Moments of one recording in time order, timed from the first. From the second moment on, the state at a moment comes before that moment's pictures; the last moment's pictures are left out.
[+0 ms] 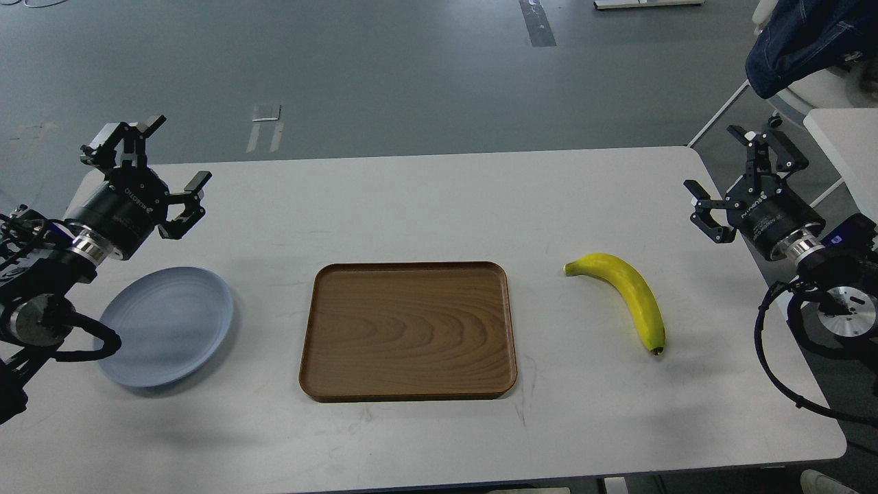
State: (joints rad) left arm -0.63 0.61 -0.57 -0.80 0.08 -0.49 -0.48; right arm 0.69 -0.65 0.33 0.73 0.09 0.49 0.49
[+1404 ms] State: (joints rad) left arm -0.74 1.04 -0.54 -1.19 1.59 -0.46 -0.49; right arm 0.69 -0.66 0.33 0.73 0.09 0.49 0.49
